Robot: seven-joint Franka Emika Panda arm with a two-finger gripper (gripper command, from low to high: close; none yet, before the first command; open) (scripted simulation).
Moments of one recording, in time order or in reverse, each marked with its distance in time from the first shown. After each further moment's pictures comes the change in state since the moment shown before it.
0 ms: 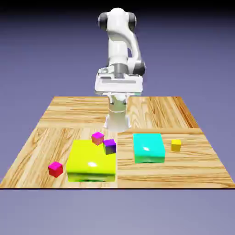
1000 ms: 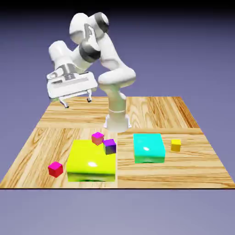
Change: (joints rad) arm 0.709 -0.081 -1.087 0.362 0.255 -0.398 -0.996
